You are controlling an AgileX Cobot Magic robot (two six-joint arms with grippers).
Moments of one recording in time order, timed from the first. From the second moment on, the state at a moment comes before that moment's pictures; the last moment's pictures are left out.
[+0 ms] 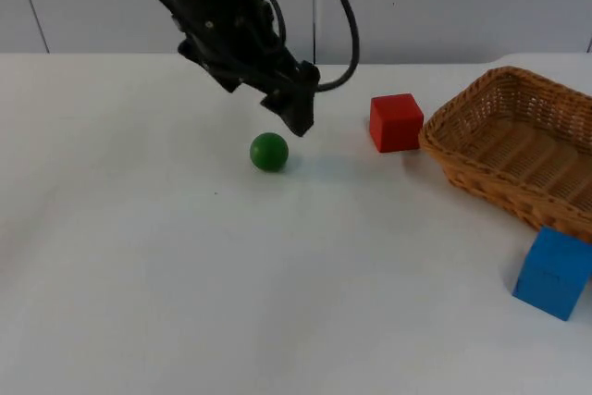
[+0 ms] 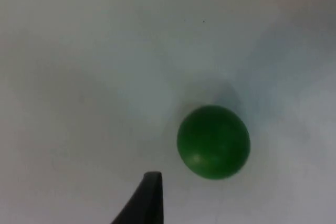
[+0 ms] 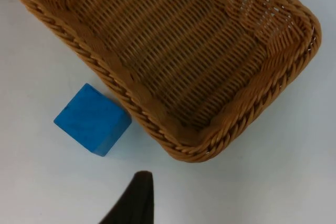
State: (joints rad) right arm 0.05 0.92 -0.66 -0.05 0.74 0.04; left arm -0.40 2.24 -1.76 -0.16 0.80 0.49
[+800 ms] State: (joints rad) right arm 0.05 0.92 -0.66 -0.05 0.73 0.04; left arm -0.40 2.47 -1.89 -0.10 0.80 0.46
